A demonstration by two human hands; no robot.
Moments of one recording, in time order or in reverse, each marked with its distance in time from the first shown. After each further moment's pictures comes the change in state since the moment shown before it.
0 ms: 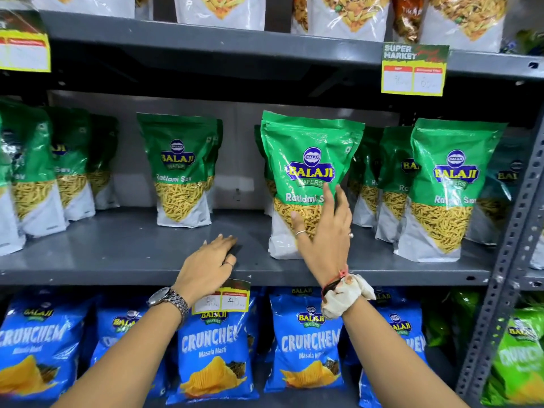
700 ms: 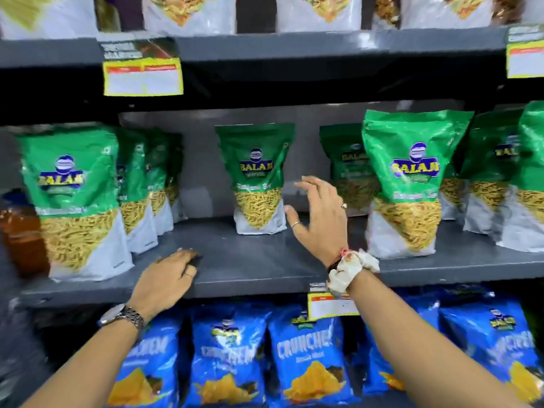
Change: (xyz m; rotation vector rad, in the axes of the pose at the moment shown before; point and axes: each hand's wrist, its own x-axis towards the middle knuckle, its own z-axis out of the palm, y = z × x) left_hand -0.068 -0.211 -0.124 0.171 -0.005 -0.168; right_hand -0.007 -0.144 0.121 0.000 -0.011 -0.306
